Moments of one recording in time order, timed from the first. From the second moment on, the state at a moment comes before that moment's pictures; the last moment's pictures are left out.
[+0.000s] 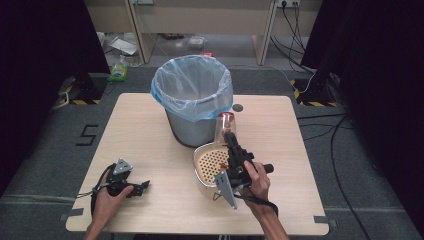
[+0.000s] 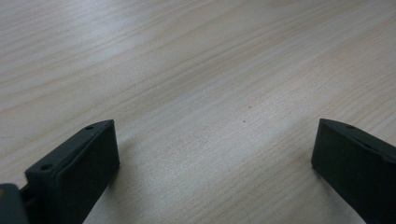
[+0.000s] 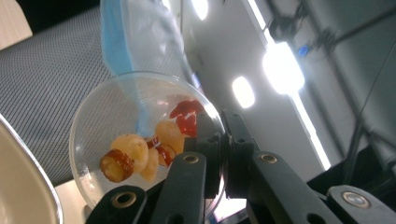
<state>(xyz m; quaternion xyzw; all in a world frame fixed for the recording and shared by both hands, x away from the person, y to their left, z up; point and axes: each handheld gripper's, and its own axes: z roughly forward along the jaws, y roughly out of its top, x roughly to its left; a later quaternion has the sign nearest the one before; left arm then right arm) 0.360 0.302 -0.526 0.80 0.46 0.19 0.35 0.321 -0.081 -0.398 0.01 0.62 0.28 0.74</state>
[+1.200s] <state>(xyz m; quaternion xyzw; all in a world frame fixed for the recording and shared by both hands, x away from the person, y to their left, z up) 0.360 0.302 -0.526 0.80 0.46 0.19 0.35 0.327 -0.075 -0.405 -0.03 0.60 0.23 0.76</state>
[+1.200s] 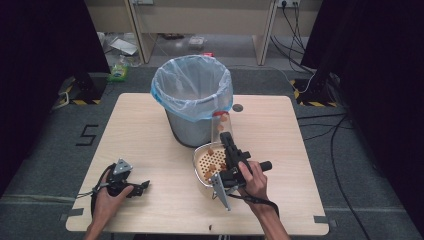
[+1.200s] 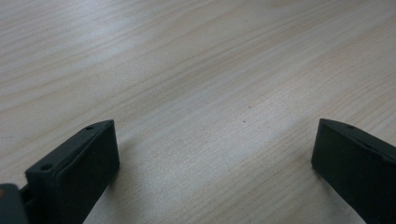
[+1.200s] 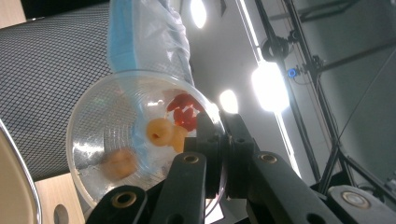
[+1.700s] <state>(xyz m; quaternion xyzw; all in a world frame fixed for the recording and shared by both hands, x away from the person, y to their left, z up) 0.360 0.302 -0.526 0.80 0.46 0.19 0.35 0.333 -0.081 -0.404 0.01 0.62 0.26 0.74</state>
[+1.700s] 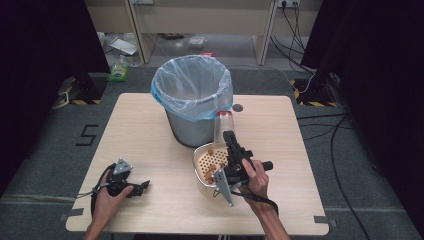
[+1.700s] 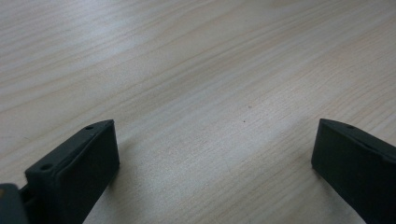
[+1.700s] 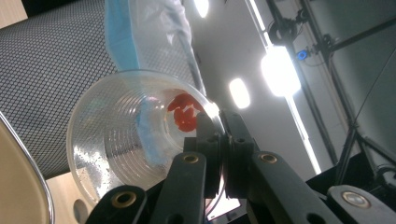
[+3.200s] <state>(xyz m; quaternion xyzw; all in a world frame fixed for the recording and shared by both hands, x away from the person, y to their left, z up) 0.361 0.302 -0.526 0.80 0.46 0.19 0.35 0.407 -0.127 -0.298 0.22 0.66 0.36 0.62</state>
